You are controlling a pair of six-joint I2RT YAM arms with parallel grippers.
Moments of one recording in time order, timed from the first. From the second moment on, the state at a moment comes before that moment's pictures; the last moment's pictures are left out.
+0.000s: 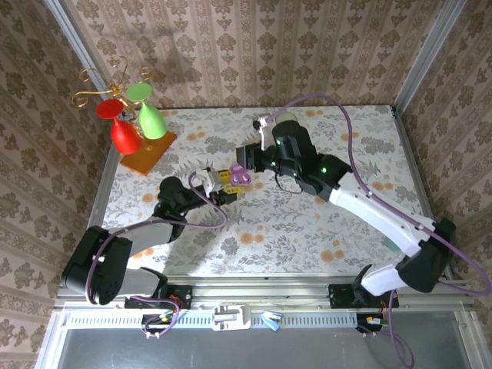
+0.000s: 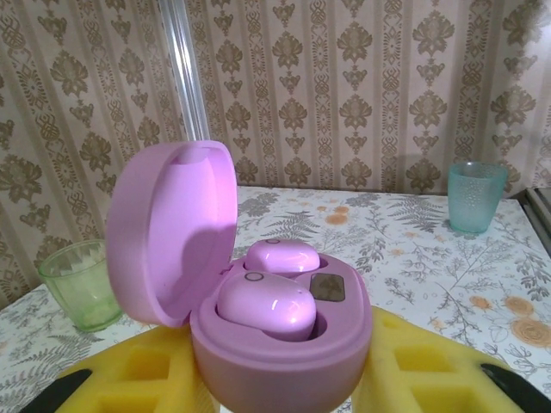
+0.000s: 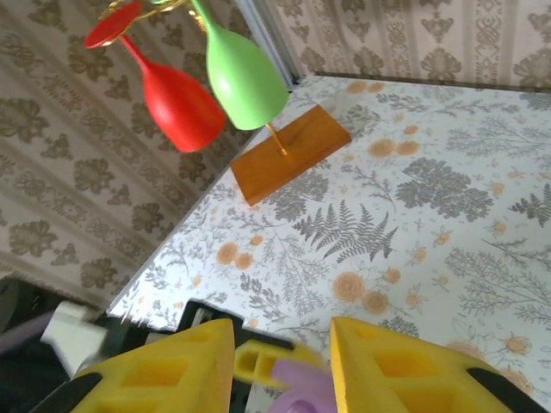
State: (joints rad) left arm -0.48 1.33 0.42 0.99 0.82 0.06; right arm 0.75 1.46 1.45 -0.39 -0.06 0.42
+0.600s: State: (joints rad) left arm -0.48 1.32 0.41 1.01 0.78 0.06; right arm 0.72 1.51 1.43 -0.60 -0.18 0.42
